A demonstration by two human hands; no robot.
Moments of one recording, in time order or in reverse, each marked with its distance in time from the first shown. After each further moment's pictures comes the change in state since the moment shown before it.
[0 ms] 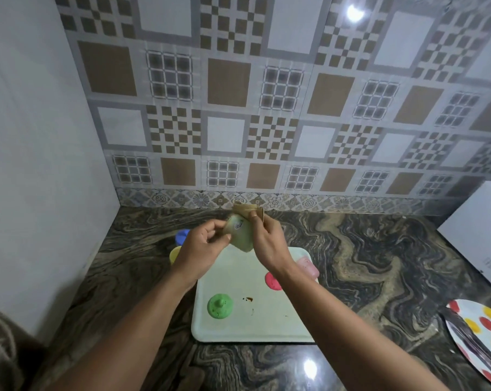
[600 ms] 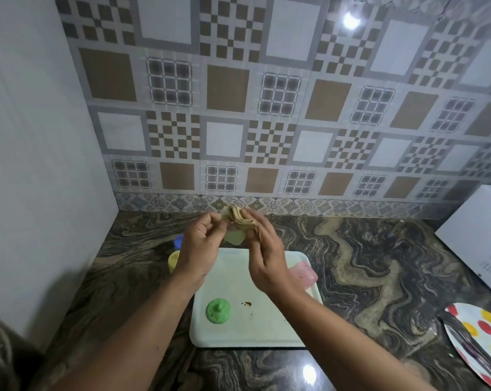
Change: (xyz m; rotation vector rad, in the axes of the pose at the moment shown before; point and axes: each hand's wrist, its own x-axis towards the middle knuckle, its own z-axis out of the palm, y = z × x) left_hand 0.006 0.013 0.012 -0.187 0.169 0.075; right_hand -0.011 0.029 -0.002 -0.128 0.030 -0.418
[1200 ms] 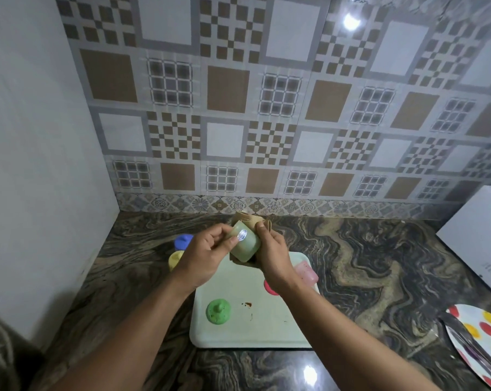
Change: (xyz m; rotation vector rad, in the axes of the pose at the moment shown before) left_hand -0.008 -0.003 -0.010 0.164 -0.302 0.070; right_hand 0.007 -0.015 -0.004 0.478 0.076 0.635
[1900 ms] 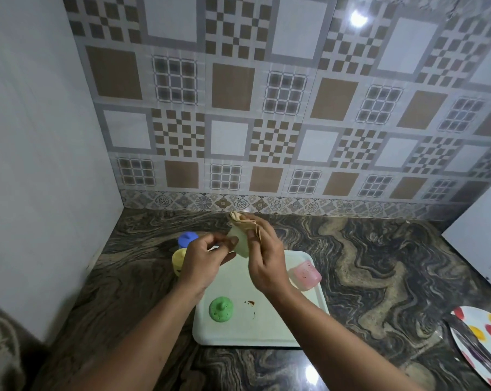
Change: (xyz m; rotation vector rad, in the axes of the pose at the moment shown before) left_hand -0.006 -0.019 0.012 -0.277 0.322 -0.284; right_hand 0.000 0.025 0.004 -0.463 -0.016 -0.639
